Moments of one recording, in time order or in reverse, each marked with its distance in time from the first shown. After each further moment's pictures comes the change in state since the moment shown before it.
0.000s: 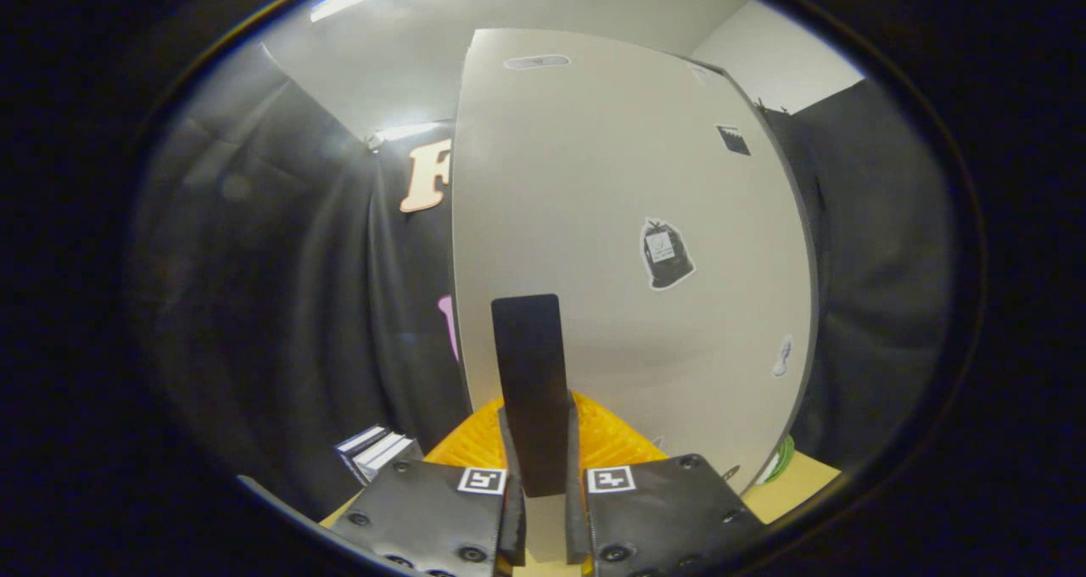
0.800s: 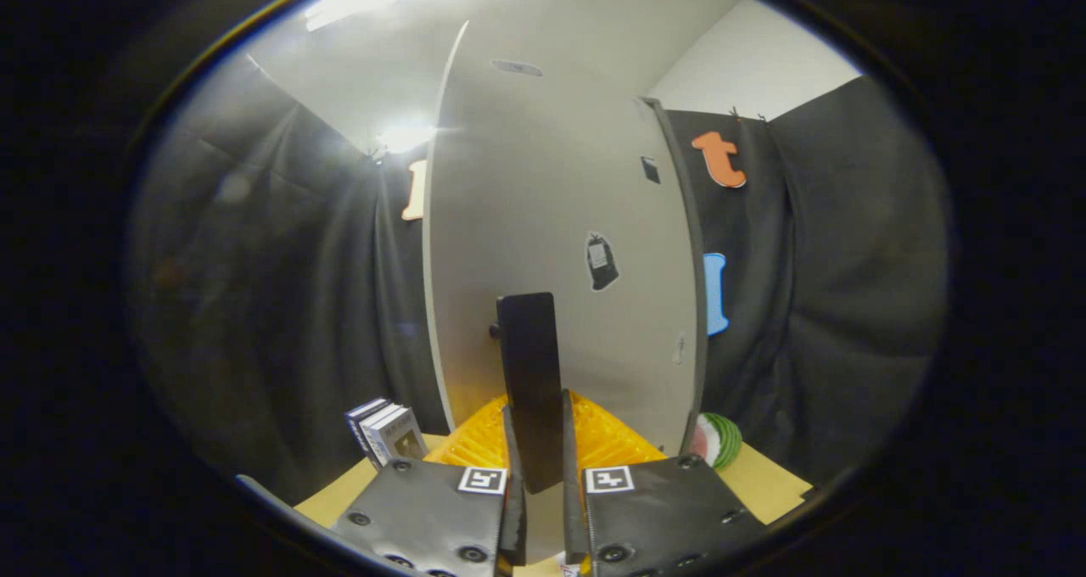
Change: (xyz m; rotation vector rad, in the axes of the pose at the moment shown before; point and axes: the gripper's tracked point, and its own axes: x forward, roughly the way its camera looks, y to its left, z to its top) arm -0.109 -0.082 0.020 0.005 0.013 -0.010
